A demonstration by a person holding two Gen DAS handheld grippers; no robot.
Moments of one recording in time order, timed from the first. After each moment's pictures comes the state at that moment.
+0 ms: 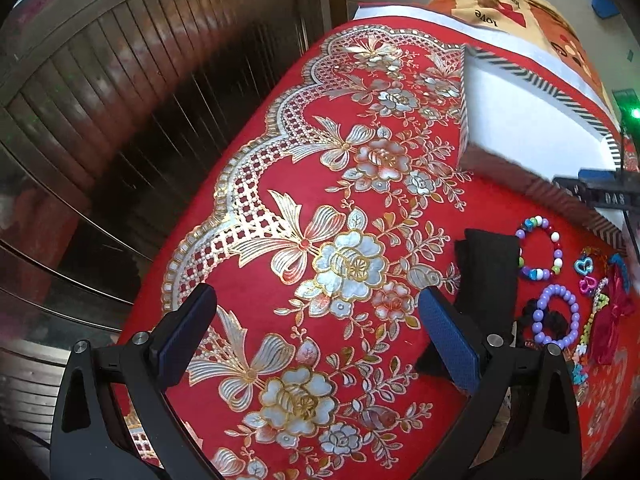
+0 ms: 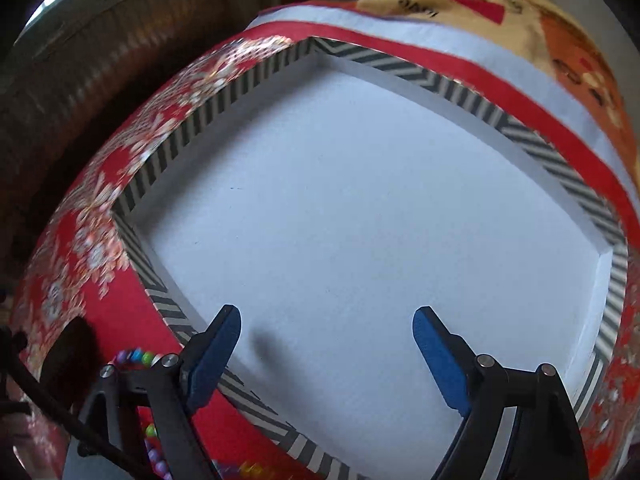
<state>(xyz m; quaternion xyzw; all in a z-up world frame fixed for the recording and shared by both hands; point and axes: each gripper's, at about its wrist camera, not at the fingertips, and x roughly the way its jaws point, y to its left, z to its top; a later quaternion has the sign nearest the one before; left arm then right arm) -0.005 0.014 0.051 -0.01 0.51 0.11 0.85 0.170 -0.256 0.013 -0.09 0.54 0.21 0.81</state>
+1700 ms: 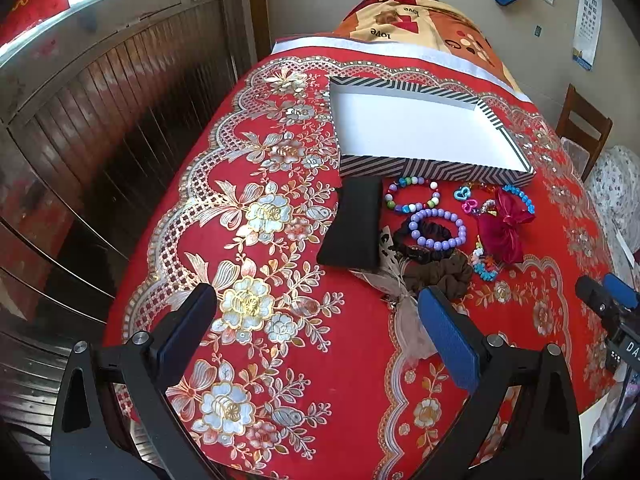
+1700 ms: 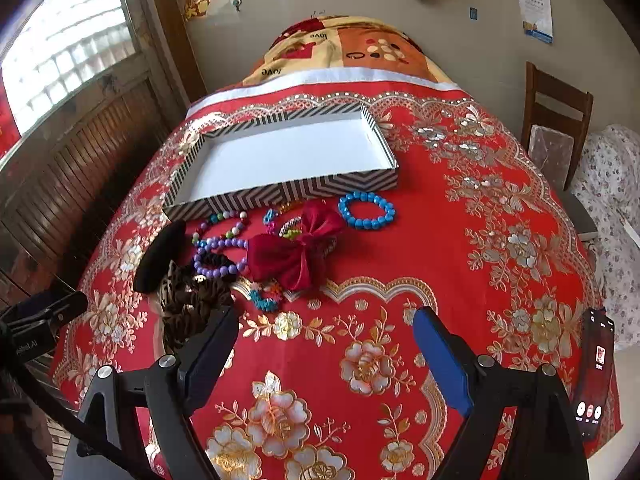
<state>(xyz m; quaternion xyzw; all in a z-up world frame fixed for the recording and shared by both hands) -0.109 -0.033 0.108 0.01 0.48 -0.01 0.88 -0.138 -0.311 0.107 0.07 0.46 0.00 0.89</state>
